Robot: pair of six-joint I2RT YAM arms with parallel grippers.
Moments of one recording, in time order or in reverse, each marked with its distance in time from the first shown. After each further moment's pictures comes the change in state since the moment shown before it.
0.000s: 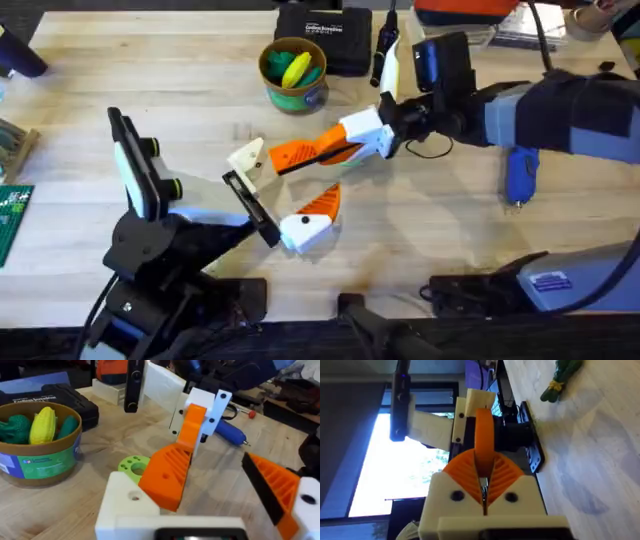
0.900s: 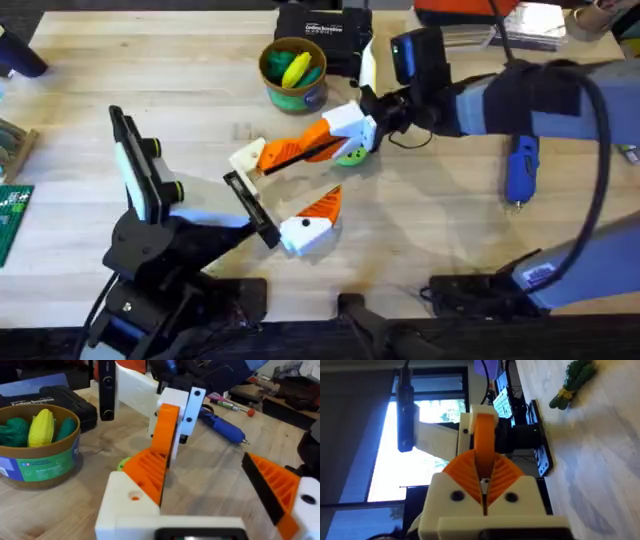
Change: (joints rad) left arm 0.000 0.000 0.000 0.000 0.024 0.021; right arm 0.053 0.120 0.087 0.100 -0.051 0.118
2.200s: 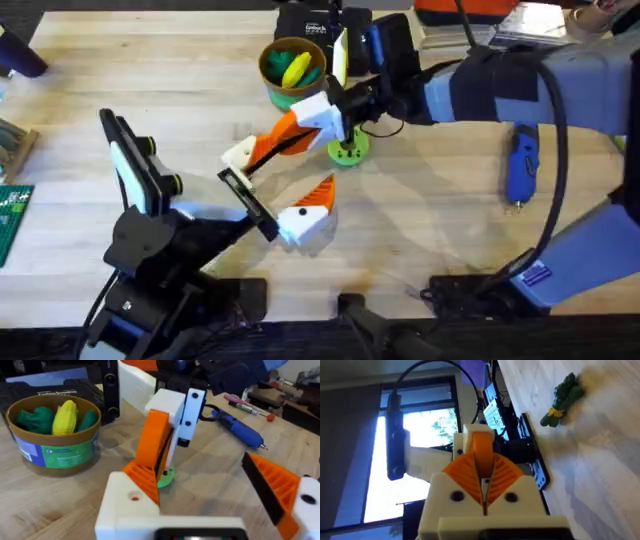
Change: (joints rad) left arm 0.010 0.014 0.000 -0.003 -0.071 -0.011; right arm 0.089 0.108 0.153 0.001 0.119 0.095
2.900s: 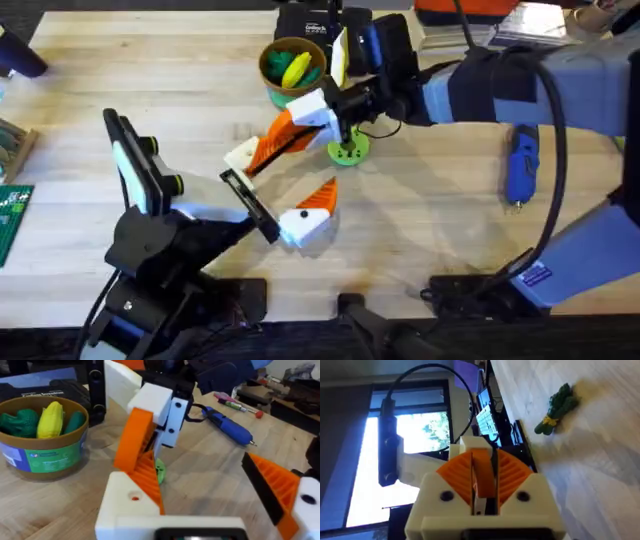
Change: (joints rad) left arm -0.001 0.003 0.000 0.001 0.012 -0.007; right arm 0.009 0.000 0.001 0.009 0.042 0.002
